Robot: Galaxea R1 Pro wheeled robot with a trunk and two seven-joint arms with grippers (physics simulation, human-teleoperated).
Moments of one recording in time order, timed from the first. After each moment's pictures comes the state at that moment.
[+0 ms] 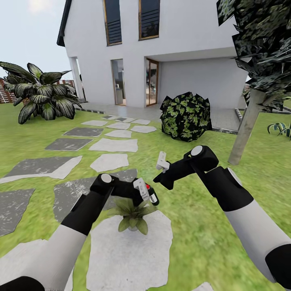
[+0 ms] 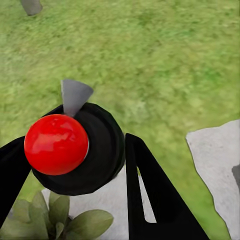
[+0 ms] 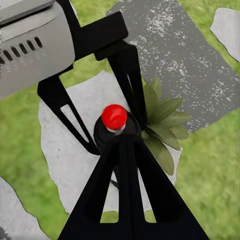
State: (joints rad) left arm -0.79 -0.06 -0.30 -1.21 -0.50 0.41 -1.18; right arm -1.01 -0.14 0.48 -1.43 0.52 0.82 1.40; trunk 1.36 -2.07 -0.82
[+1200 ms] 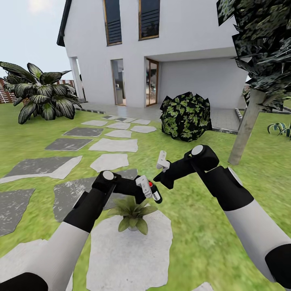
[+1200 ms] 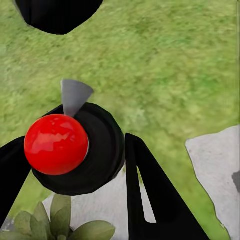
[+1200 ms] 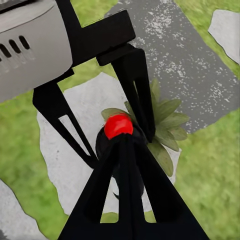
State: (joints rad) left arm -0.81 -0.08 -0.30 -1.22 -0.49 0.41 -1.19; right arm -1.01 -0.14 0.47 -1.43 0.52 0.82 1.40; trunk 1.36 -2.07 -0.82
